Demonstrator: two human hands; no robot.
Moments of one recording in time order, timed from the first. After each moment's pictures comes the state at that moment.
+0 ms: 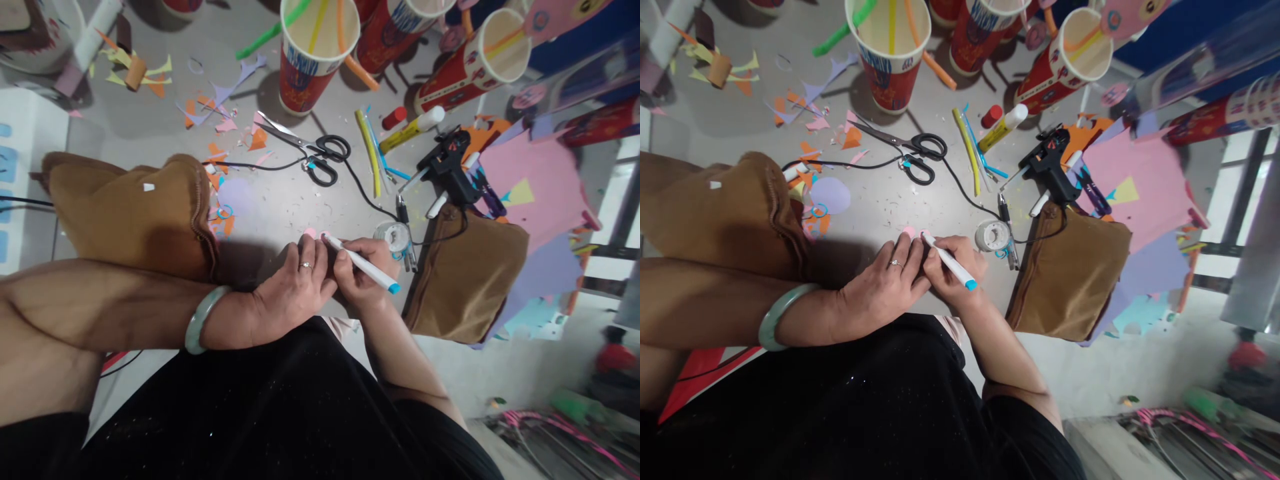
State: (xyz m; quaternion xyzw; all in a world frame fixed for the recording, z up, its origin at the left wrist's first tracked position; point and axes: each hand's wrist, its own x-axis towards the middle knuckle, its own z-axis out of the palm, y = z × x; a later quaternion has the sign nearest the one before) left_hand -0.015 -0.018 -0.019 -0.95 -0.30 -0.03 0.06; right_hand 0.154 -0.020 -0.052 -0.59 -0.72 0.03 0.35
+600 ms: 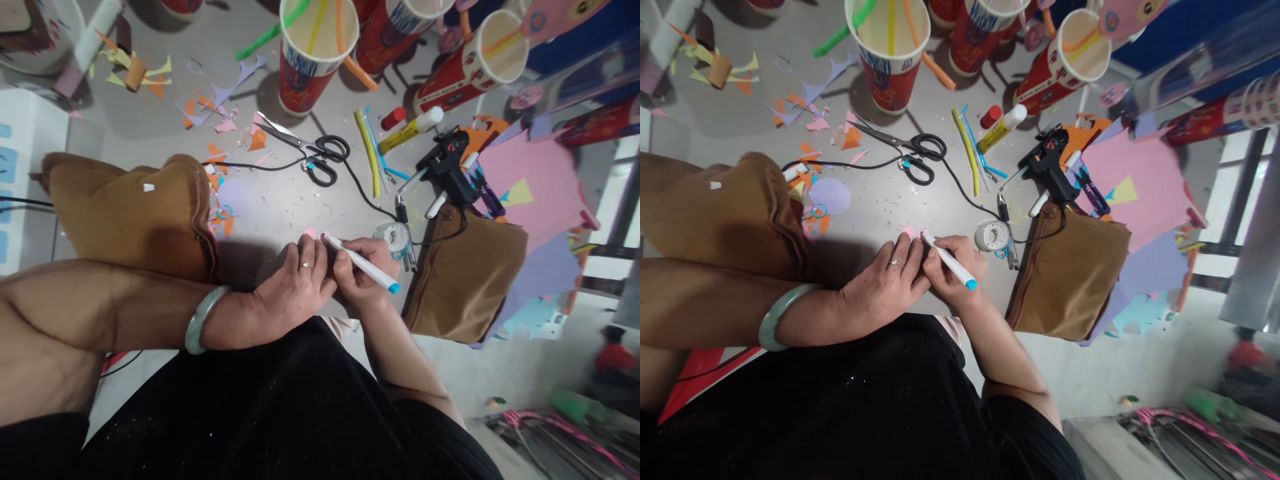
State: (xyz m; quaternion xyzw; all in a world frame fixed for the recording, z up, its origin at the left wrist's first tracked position) left_hand -0.015 -0.018 -0.018 -0.95 -0.31 -0.03 0.03; right_hand 0.156 -0.021 -0.054 -0.61 -0.71 0.00 0.33
